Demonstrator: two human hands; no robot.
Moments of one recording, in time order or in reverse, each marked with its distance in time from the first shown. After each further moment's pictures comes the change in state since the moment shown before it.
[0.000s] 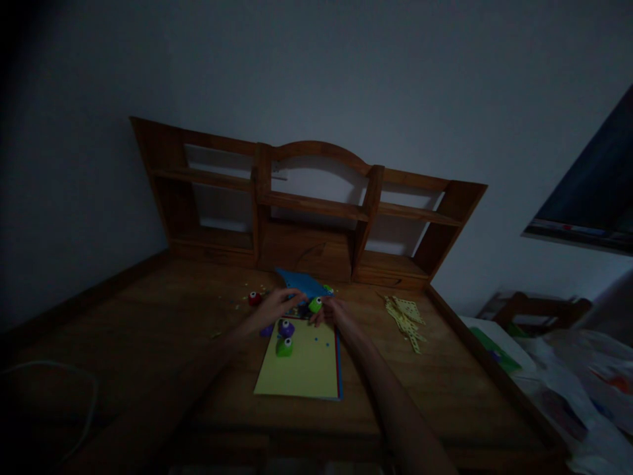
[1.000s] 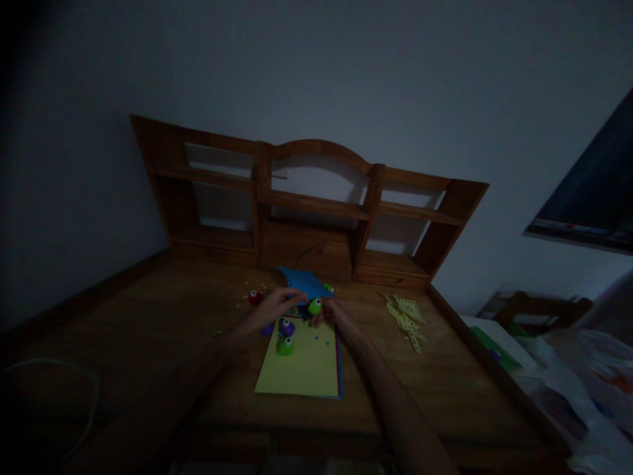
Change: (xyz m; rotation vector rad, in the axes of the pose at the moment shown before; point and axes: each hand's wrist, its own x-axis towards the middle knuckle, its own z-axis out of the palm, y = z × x) left_hand -0.002 0.006 -0.003 0.033 -0.014 0.000; right_hand 0.000 0.003 -0.001 0.013 -0.051 0.020
